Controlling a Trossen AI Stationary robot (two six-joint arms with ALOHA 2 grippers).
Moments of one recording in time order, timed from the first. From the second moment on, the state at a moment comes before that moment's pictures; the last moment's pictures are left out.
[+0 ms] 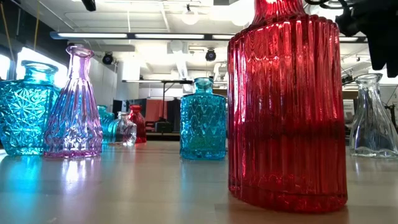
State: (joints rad) left arm 0.13 0.42 0.51 0.26 0.03 -0.39; right arm 0.35 0.99 0.92 -1.38 0.16 1.35
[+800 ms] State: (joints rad) left arm 0.13 0.42 0.51 0.26 0.01 -0.39; right arm 0.35 1.12 0.90 -1.26 0.15 1.37
